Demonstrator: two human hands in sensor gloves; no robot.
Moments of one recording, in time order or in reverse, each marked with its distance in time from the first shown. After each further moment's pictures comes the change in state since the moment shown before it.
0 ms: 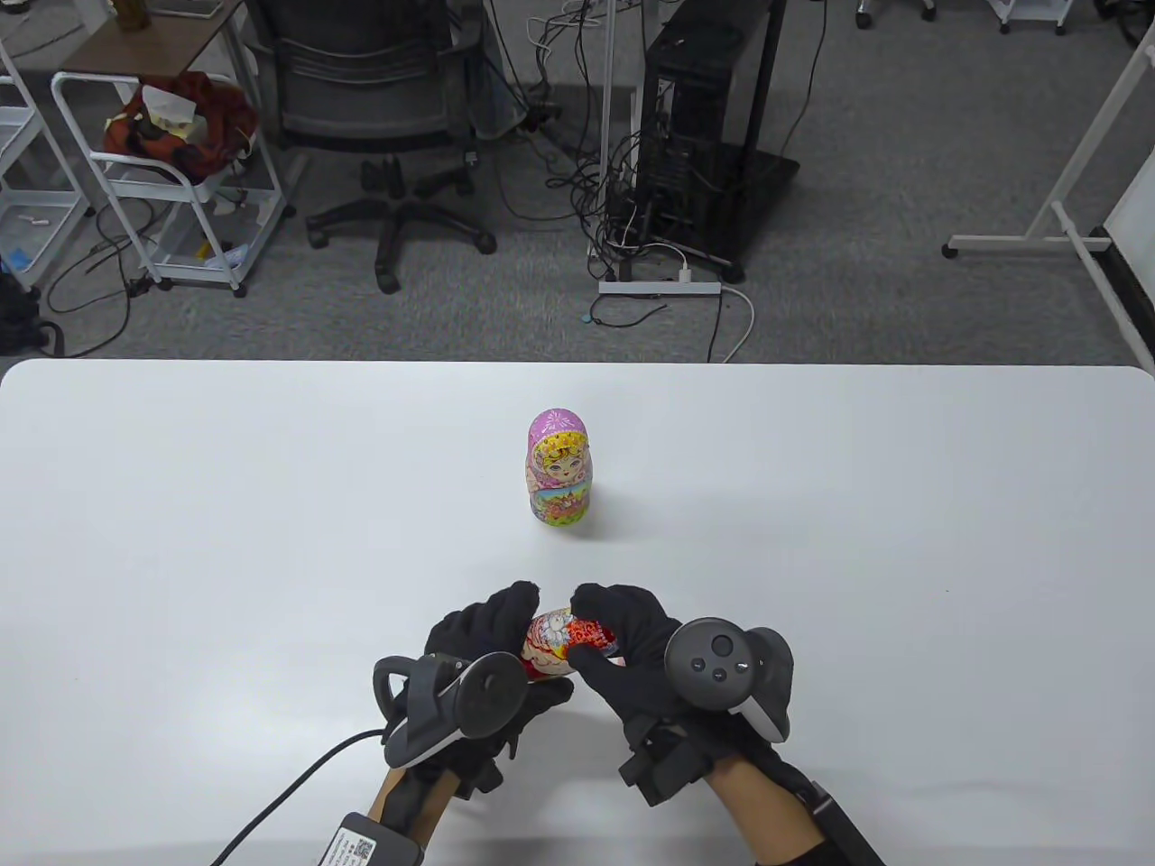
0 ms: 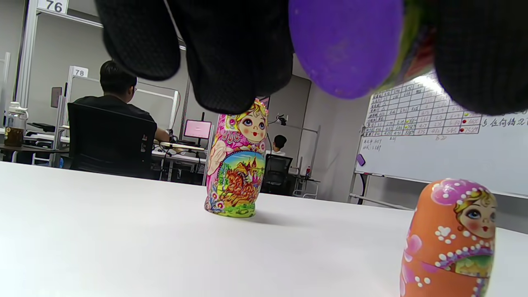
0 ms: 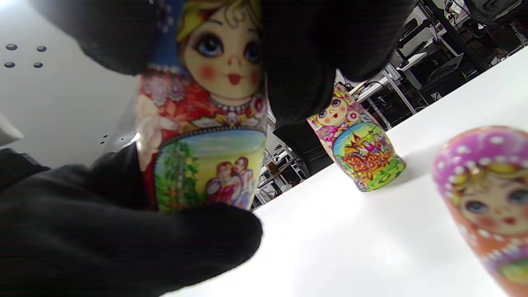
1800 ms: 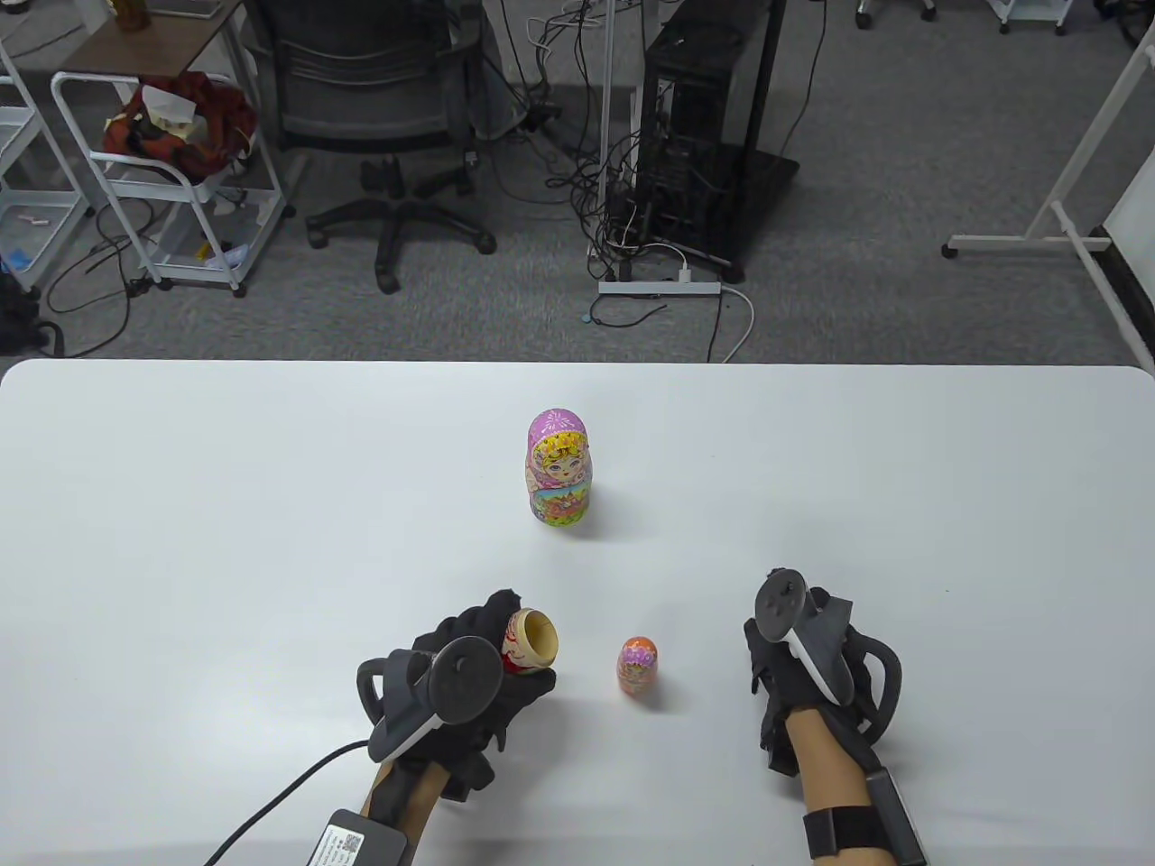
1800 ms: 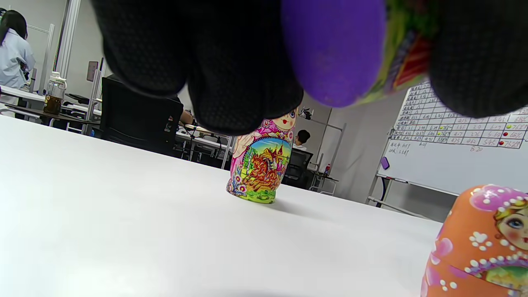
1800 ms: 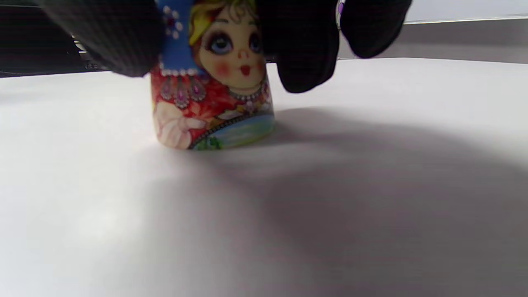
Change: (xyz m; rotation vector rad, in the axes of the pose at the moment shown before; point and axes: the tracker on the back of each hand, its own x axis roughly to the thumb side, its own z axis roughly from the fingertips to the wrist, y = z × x) left_hand -0.022 -0.006 0.001 -0.050 0.111 0.085; right_hand -0.152 -0.030 0.007 0.050 0.778 0.709
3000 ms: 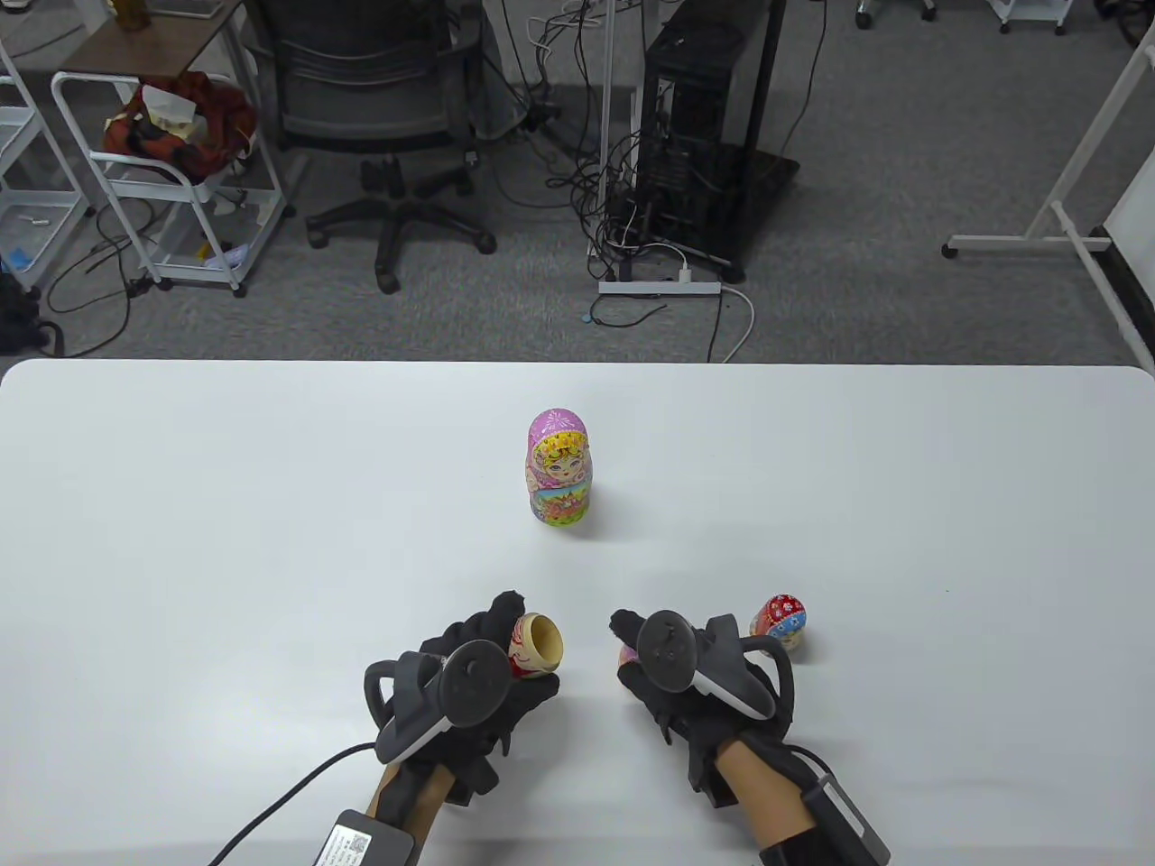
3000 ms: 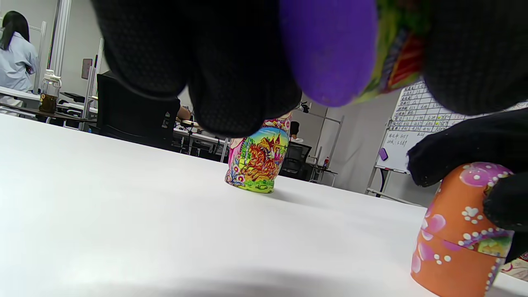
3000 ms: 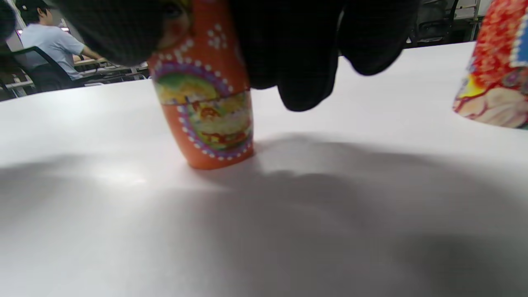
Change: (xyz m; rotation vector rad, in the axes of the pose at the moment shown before) left_hand 0.005 -0.006 0.000 -0.018 -0.011 -0.025; right_hand 0.090 -0.003 0.062 0.100 -0.593 -0.071
